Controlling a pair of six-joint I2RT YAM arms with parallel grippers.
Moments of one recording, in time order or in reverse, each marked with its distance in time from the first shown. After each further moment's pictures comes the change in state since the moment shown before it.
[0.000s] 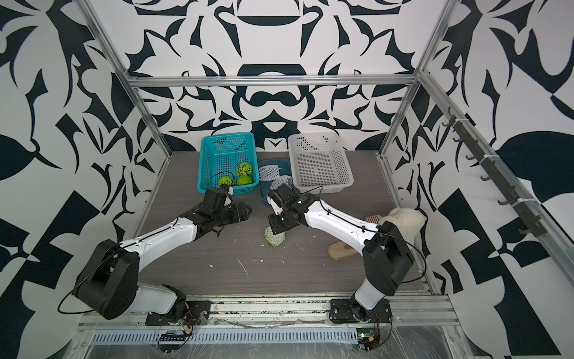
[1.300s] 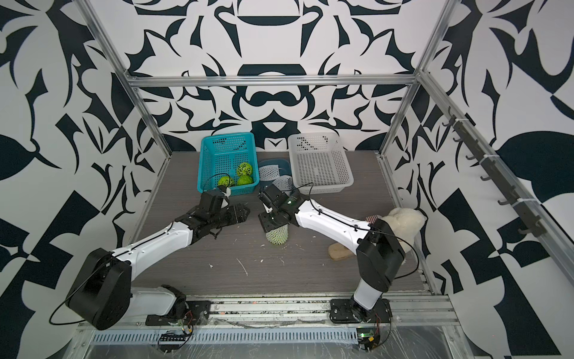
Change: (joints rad) left arm 0.000 -0.074 -0.044 -0.002 0.003 -0.016; right arm 0.075 0.027 0.098 -0.012 0.158 0.013
